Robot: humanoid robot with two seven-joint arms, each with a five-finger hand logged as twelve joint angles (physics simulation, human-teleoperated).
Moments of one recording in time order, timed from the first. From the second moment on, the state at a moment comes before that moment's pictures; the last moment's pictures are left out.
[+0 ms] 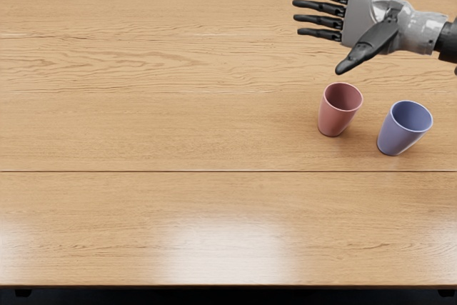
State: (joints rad) left arm -0.05 0.00 0.23 -0.19 -0.06 0.00 0.27; right arm 1.17 -0.84 0.30 1.20 0.12 0.61 -0.10
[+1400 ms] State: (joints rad) left arm -0.05 0.00 0.23 -0.19 -0.06 0.00 0.27; right arm 1.23 -0.87 0.28 1.53 -0.82 0.26 -0.40
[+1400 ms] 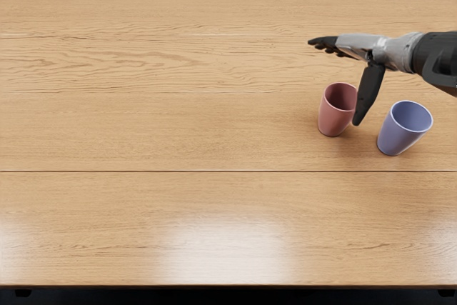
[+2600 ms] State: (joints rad) left arm -0.05 0.00 0.23 -0.19 -0.06 0.00 0.27; right arm 1.10 -0.76 0.24 1.45 -0.95 0.05 -0.40
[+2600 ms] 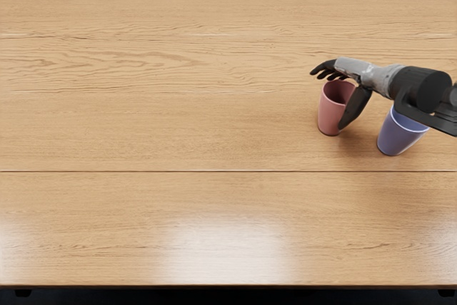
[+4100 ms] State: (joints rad) left arm -0.05 0.00 0.23 -0.19 -0.06 0.00 0.27; right arm 1.08 -0.76 0.24 1.40 -0.93 0.05 -0.39
